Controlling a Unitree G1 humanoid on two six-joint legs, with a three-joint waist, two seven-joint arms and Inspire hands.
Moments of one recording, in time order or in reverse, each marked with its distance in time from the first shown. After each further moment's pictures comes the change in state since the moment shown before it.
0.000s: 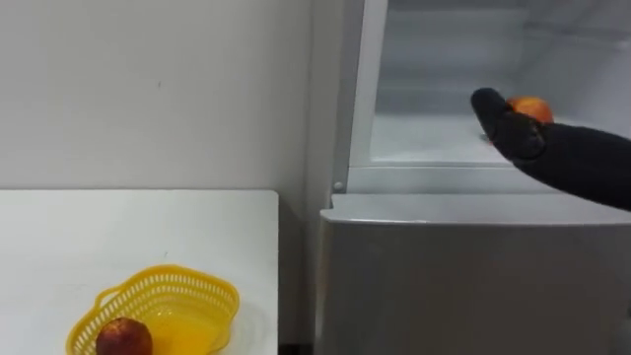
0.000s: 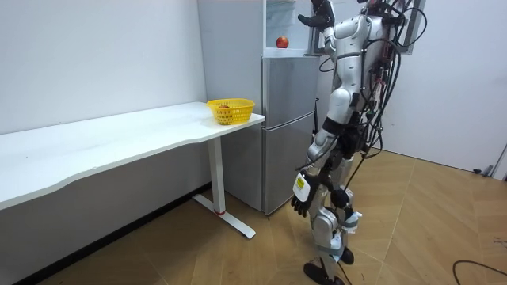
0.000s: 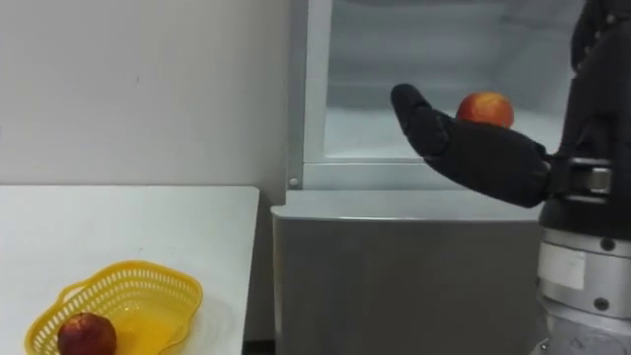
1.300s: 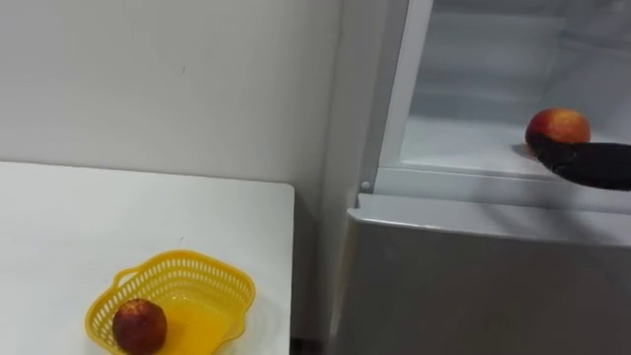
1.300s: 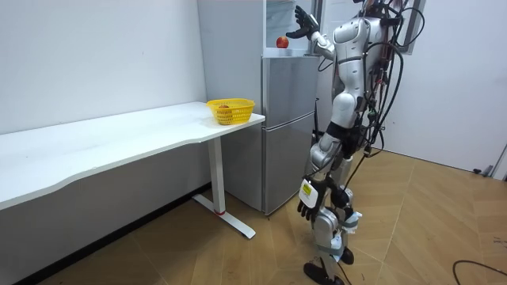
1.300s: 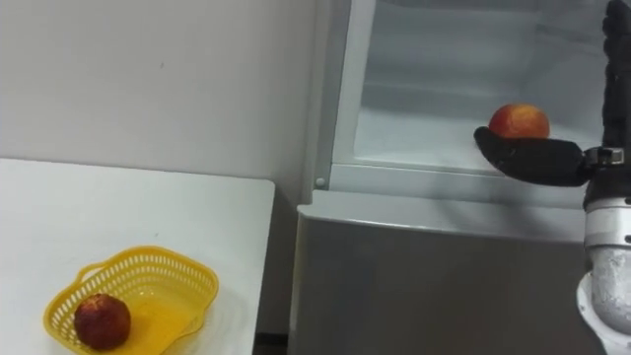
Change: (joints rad) left arm 0.011 0.035 0.055 -0.005 0.002 0.011 -0.046; right arm -0.200 -0.227 -0.031 0.565 0.188 0.110 0.074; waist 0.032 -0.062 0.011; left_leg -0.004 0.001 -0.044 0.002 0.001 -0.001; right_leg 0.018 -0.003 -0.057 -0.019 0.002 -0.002
